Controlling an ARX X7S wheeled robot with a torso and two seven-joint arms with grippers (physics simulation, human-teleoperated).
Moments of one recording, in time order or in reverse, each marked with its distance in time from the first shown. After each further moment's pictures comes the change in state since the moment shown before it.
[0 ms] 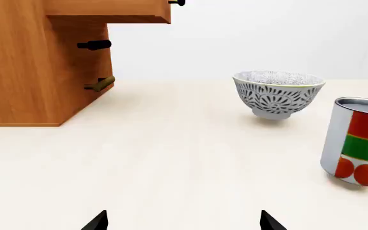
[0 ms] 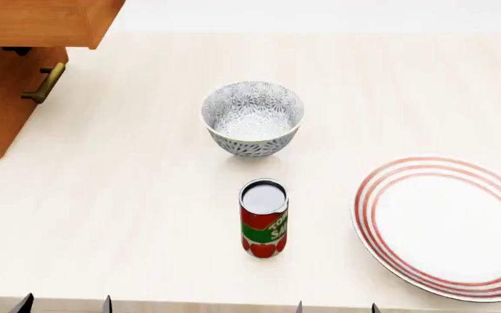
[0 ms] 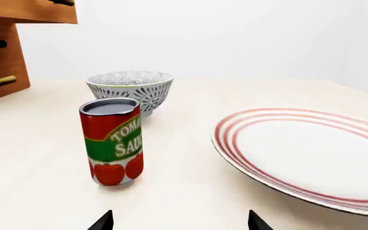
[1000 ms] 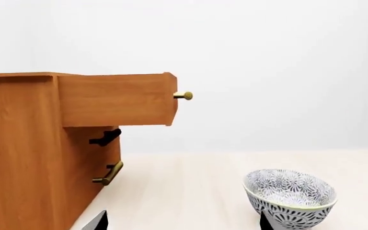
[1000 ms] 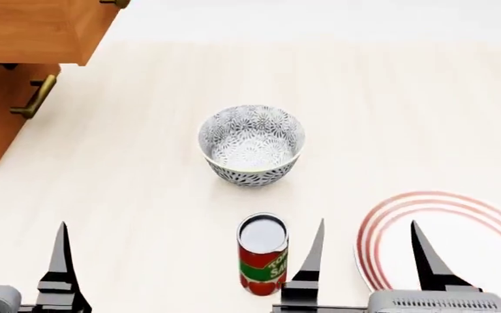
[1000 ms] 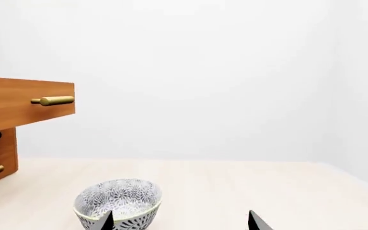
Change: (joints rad) left arm -0.041 -0.123 0.032 0.502 -0.093 -0.325 -0.090; right arm 0.060 0.117 -0.037 -0.520 0.085 0.336 0.099
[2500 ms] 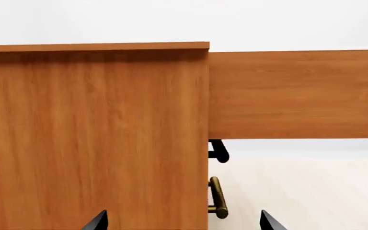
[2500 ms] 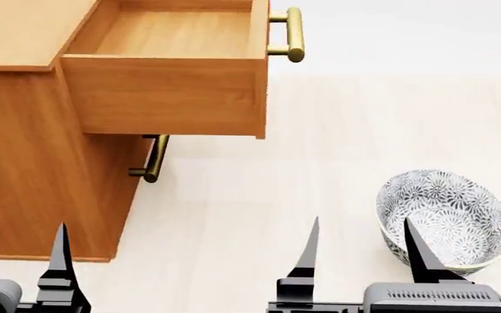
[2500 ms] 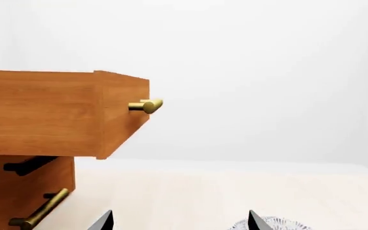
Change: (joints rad) left arm -0.019 -0.052 0.030 -0.033 -0.065 -0.003 -0.066; right arm 0.025 0.059 -0.050 0.006 0.068 0.021 0.063
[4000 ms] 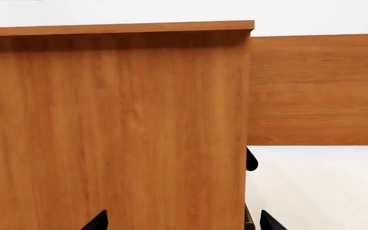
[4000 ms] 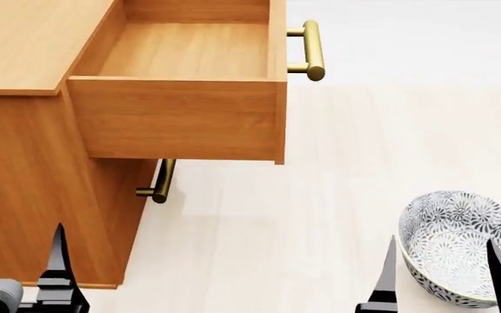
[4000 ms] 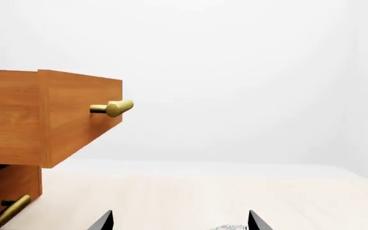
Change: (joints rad) left arm -0.009 -0.052 0.042 -0.055 -0.038 0.057 -0.069; right arm -0.136 0.192 0.174 -0.055 0.188 -0.068 -0.003
